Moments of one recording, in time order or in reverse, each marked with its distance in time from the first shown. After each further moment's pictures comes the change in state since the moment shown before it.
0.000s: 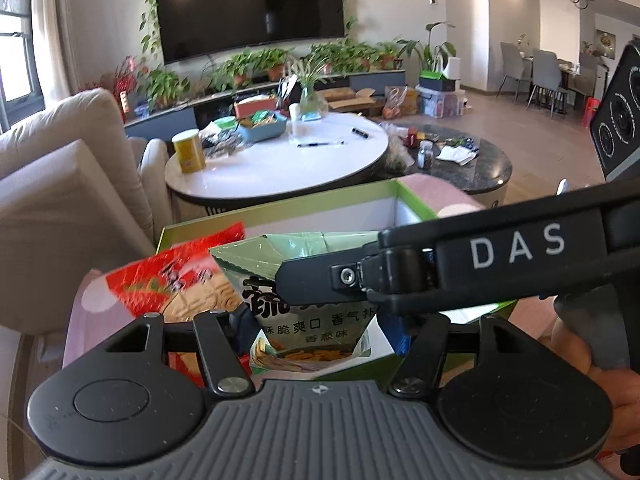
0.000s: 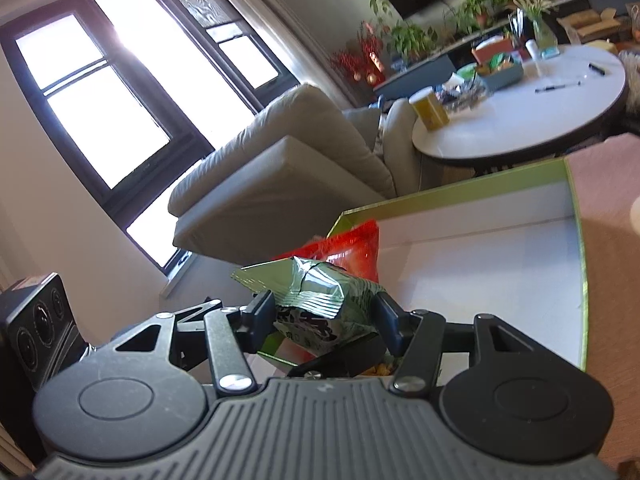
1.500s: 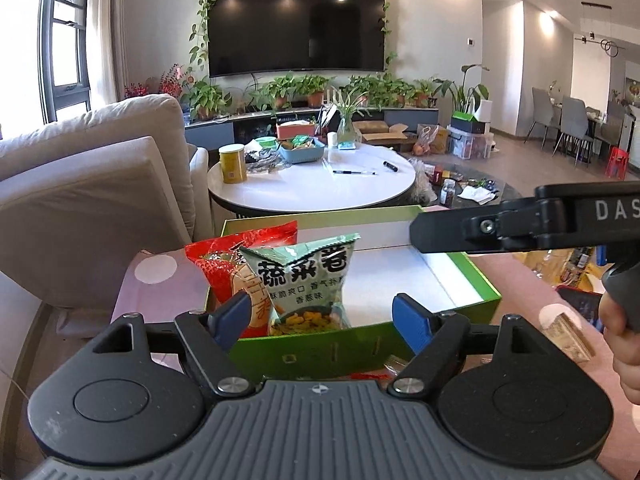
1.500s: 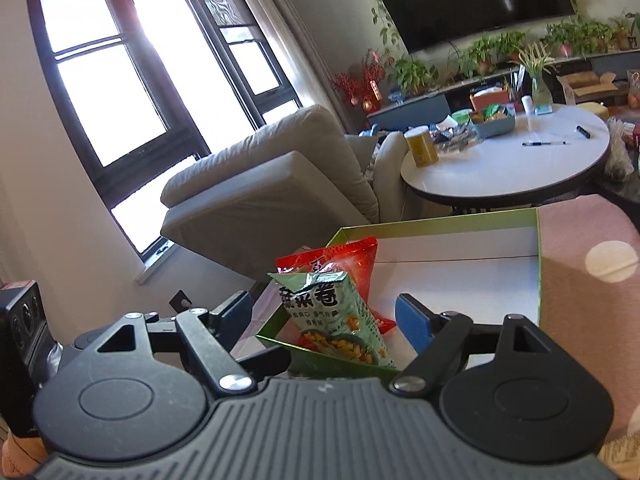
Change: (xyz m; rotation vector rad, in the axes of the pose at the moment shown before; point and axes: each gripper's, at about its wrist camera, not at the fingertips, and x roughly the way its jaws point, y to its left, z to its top) left arm -0.087 0.015 -0.026 -0.119 -0.101 0.060; right arm -0.048 0.039 -0.011 -0.159 -0.070 -0.105
